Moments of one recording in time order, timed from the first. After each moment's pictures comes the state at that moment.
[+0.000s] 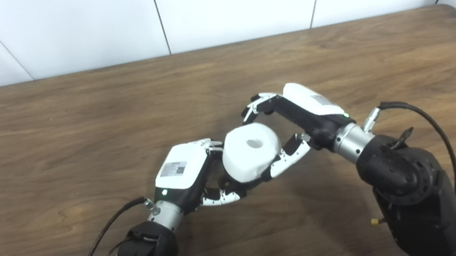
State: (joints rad) left arm -0.03 0.21 -0.49 -0.32 1.04 0.15 -0.29; right arm -0.15 -0.21 0.21 -0.68 -0.81 0.45 0.76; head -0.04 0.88
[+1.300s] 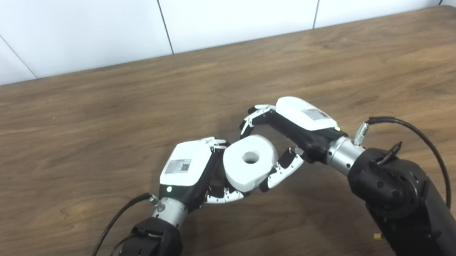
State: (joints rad) left arm -0.03 0.19 -0.49 -0.32 1.05 0.16 -0.32; right arm -0.12 -0.24 0.32 -0.64 -0.84 0.39 0.67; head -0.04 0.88
